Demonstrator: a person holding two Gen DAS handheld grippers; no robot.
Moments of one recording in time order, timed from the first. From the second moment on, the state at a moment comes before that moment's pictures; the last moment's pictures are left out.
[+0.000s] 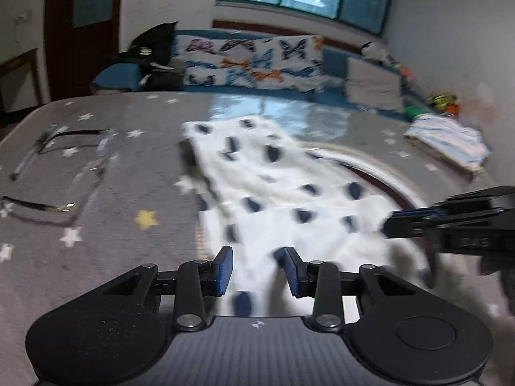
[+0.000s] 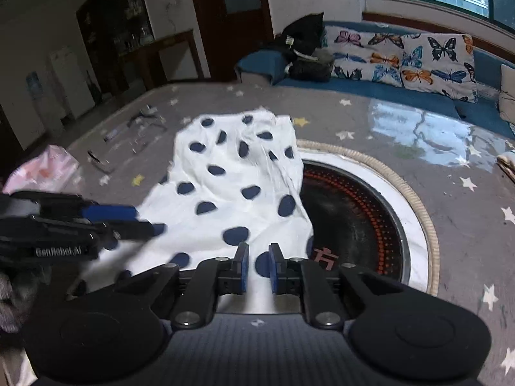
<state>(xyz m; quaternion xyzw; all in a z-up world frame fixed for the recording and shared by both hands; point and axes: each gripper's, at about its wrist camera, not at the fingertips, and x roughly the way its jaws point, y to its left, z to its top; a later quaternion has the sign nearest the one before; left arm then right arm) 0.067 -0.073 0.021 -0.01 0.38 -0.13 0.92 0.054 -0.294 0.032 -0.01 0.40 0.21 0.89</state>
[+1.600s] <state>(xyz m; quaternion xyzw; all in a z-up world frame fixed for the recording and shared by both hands) 0.244 -0.150 0.016 0.04 0.37 -0.17 0.91 0.114 -0.285 0.018 0.01 0.41 0.28 0.87</state>
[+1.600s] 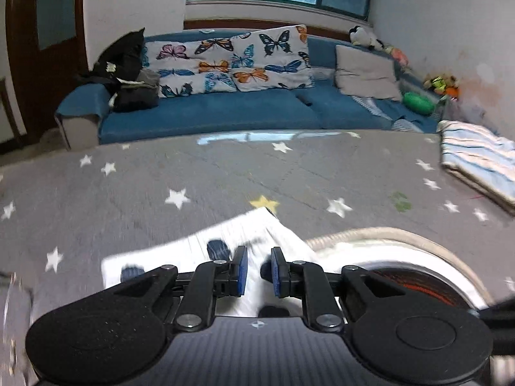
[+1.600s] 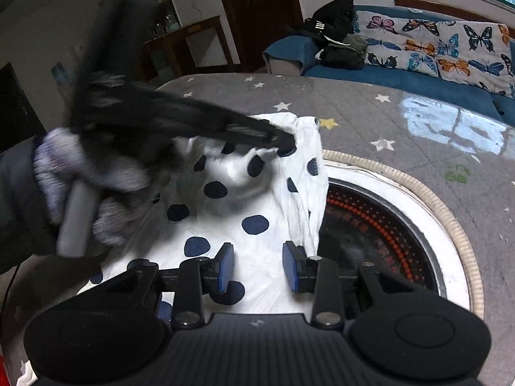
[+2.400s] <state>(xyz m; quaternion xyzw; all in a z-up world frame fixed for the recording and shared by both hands) 0.084 -0.099 0.049 0.02 0.36 -0.21 0.91 0.033 -0.276 0.044 -0.08 0.41 0.29 0.86</state>
